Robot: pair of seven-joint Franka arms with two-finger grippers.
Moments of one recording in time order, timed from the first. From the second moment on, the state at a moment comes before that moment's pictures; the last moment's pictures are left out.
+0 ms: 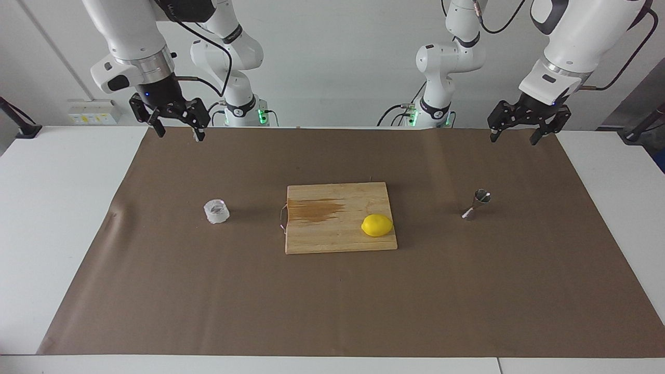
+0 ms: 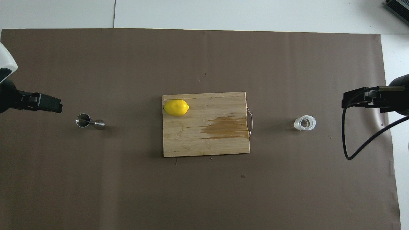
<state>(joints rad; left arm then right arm) 0.04 -0.04 -0.15 -1.60 -0.02 1.56 0.05 0.02 -0.05 0.03 -1.60 -0.01 1.58 0.18</state>
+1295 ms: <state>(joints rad) 0.08 -0.05 -0.14 -1.61 -0.07 1.55 0.03 0.02 -0.05 0.03 -1.60 -0.01 1.58 0.18</state>
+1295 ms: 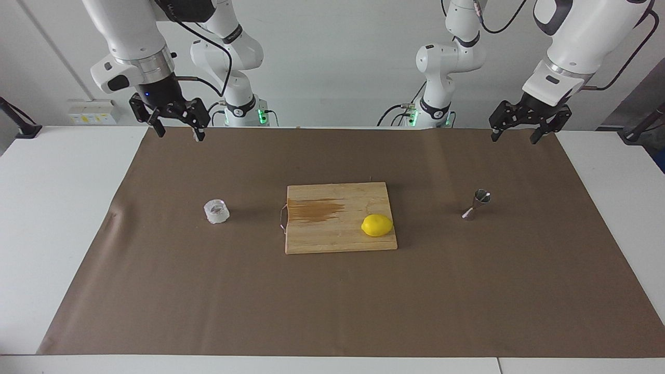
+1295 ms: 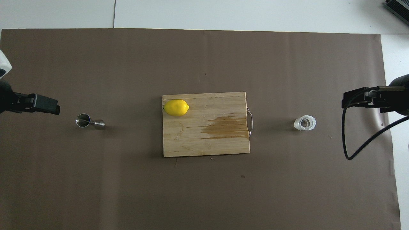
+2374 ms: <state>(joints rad) 0.29 0.15 -0.12 -1.61 -0.36 1.52 -0.55 0.02 -0.05 0.03 -1.60 -0.01 1.58 0.18</state>
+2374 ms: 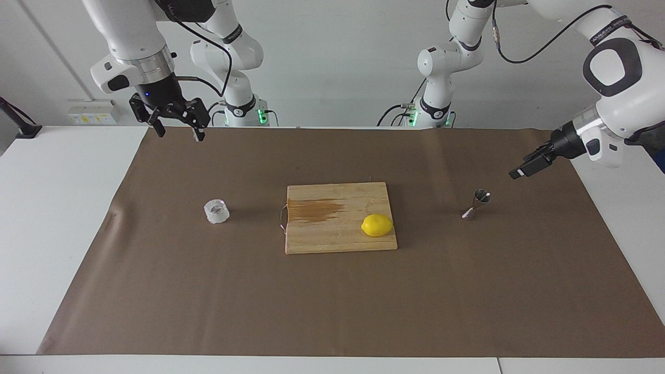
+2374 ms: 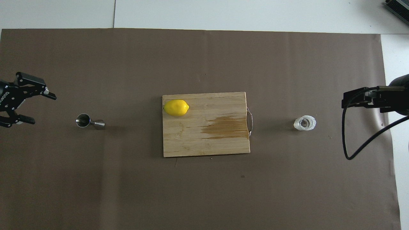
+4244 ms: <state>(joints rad) 0.40 -0.15 -0.14 -2.44 -1.14 2.19 -1.22 0.02 -0.05 0.03 -1.60 -0.01 1.58 0.18</state>
